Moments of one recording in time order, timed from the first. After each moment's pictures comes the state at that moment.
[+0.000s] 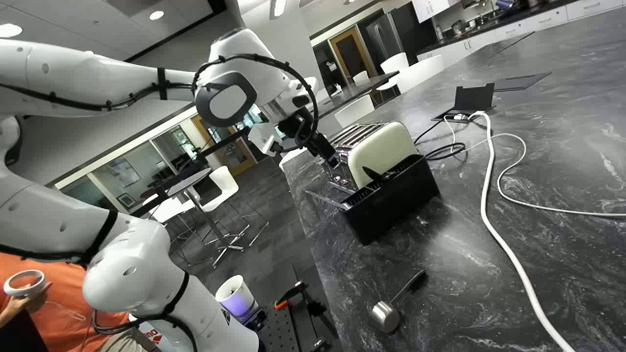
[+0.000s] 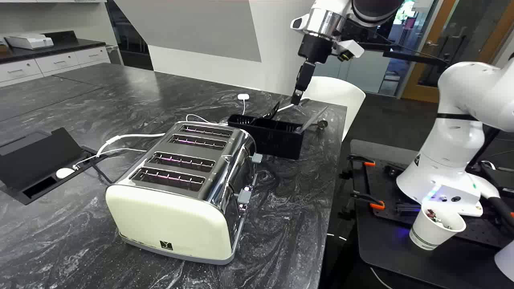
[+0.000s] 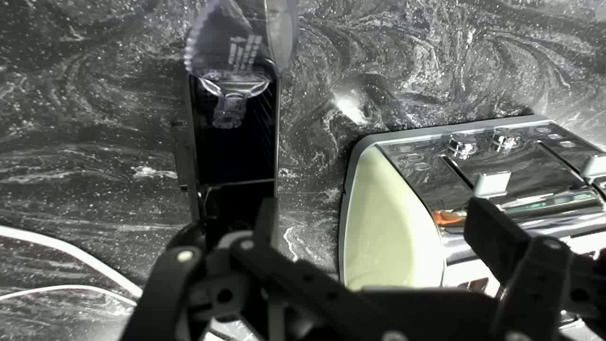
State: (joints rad) arm 0.17 -0.44 -0.10 -2.61 0.31 2.39 -0.21
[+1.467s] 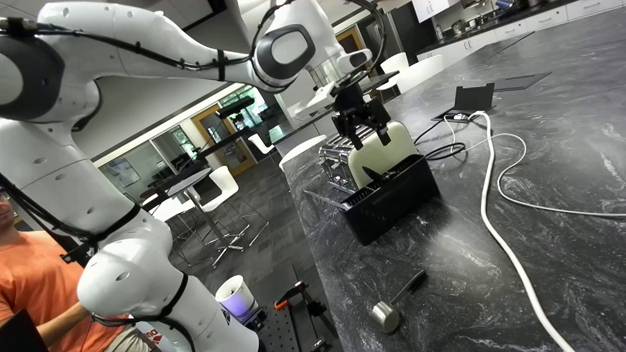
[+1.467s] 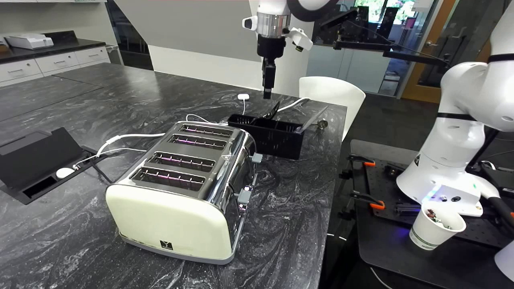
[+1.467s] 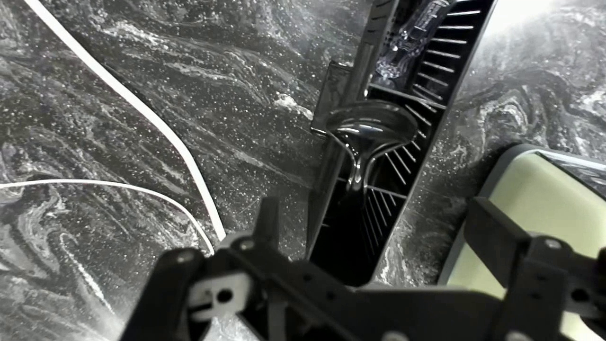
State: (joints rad) arm 0.09 -0.02 -0.06 -2.15 -0.06 2.18 -0.27
